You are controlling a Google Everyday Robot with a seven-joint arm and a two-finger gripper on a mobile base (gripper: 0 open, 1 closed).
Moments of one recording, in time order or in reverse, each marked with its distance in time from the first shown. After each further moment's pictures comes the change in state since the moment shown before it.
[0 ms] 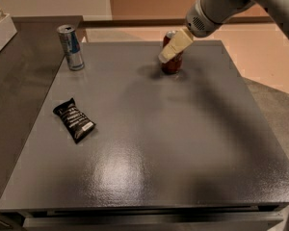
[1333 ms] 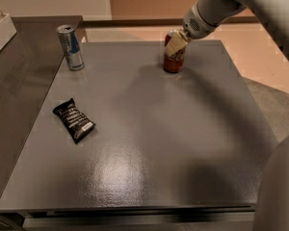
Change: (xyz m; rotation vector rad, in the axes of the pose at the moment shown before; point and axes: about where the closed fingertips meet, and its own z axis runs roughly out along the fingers) arm 0.002 -0.015 0.030 -0.041 0.017 0.096
